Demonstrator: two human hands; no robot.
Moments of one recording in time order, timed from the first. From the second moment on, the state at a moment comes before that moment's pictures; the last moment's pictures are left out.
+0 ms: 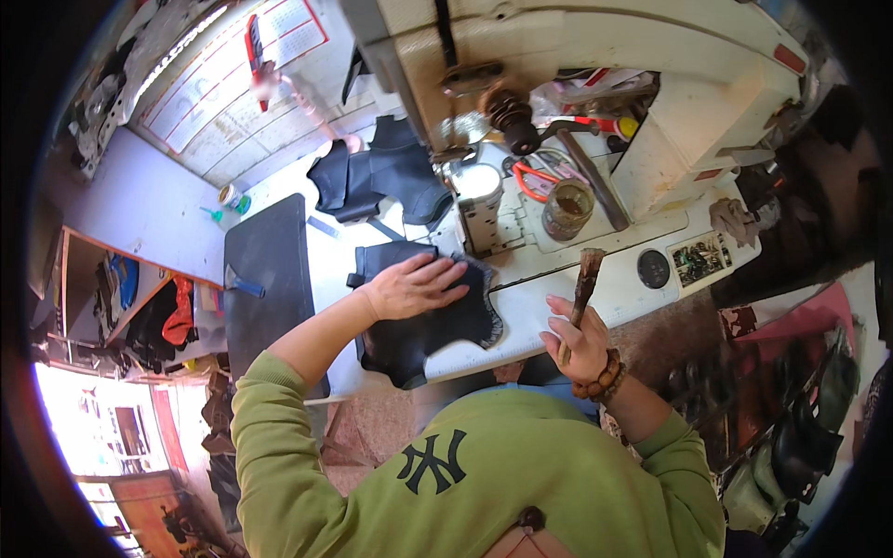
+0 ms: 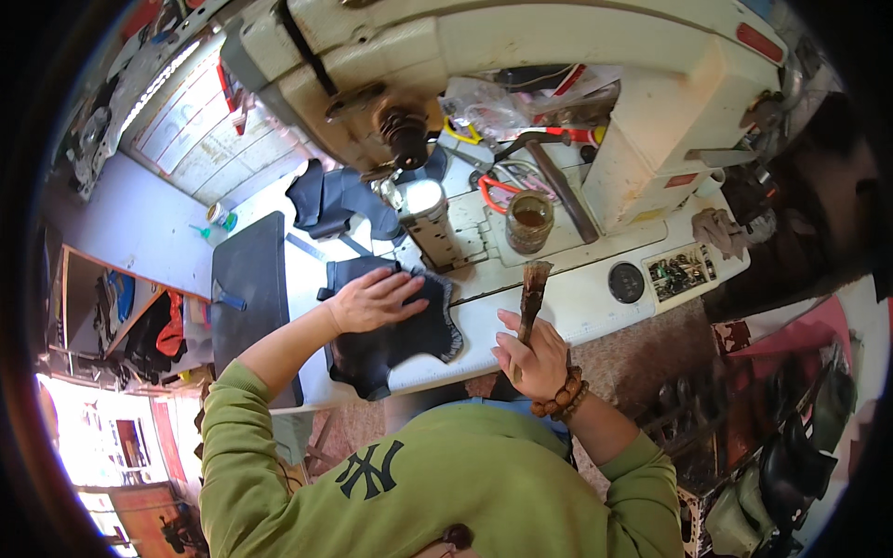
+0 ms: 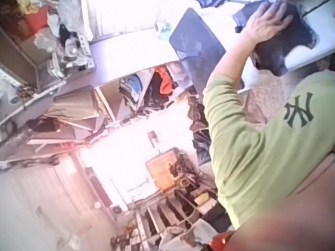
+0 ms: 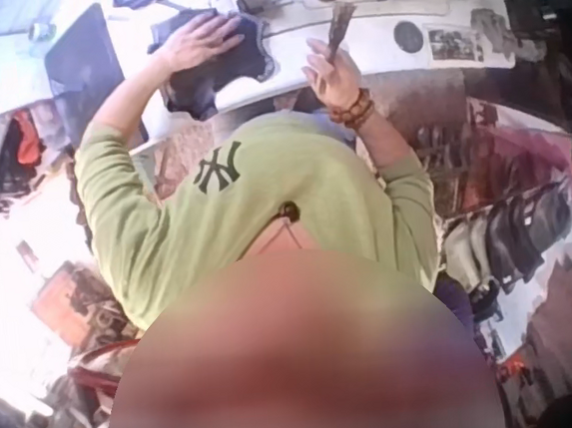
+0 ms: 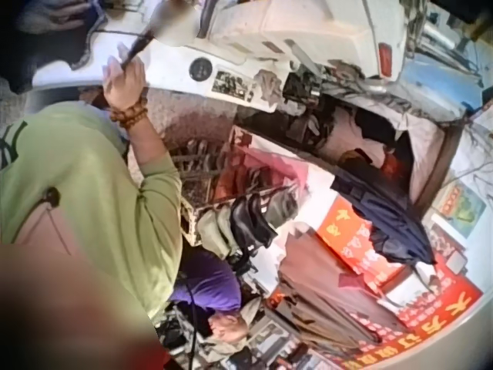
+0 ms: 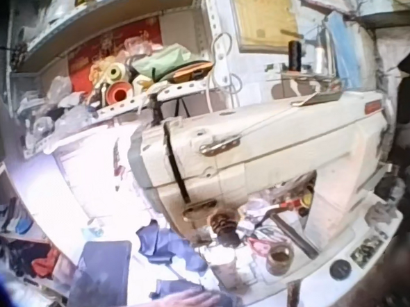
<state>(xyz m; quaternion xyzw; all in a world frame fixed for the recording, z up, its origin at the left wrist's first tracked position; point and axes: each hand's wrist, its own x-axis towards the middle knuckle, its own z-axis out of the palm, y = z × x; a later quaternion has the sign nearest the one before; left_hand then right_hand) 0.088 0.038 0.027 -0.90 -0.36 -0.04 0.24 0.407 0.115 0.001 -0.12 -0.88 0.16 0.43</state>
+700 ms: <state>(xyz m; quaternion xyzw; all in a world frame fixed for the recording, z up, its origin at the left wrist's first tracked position) 0.246 0.045 0.049 -0.12 -0.29 -0.65 -0.70 0.435 0.169 0.094 -0.16 -0.76 0.37 0.52</state>
